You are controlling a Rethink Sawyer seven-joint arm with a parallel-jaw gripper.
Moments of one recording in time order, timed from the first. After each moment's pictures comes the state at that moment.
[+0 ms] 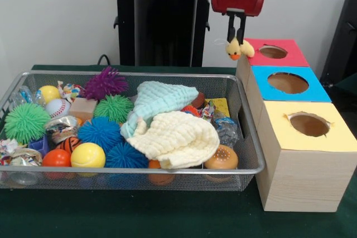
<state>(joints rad) -0.10 -0.91 0.01 2.16 0.02 0.30 1.92</state>
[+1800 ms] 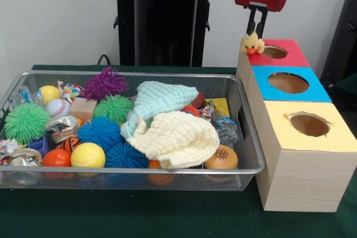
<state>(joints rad) 0.15 -0.88 -0.17 2.07 0.17 0.42 1.92</state>
